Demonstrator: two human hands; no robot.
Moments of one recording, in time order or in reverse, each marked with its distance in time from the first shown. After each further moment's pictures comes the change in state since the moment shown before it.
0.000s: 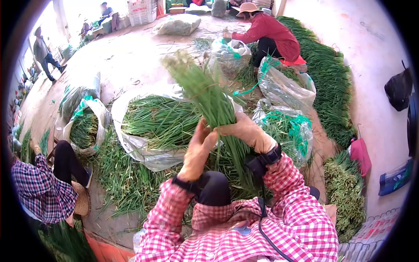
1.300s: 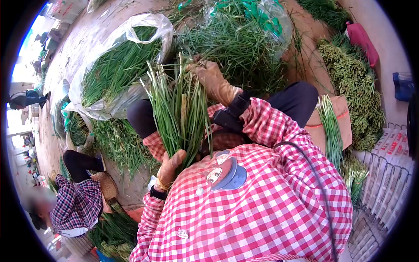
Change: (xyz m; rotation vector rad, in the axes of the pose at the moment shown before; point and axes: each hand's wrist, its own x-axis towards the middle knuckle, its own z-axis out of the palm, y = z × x) left_hand -0.237 -0.081 0.039 0.119 -0.130 -0.747; right_hand -0.151 0.204 0.022 0.533 0.625 -0.080
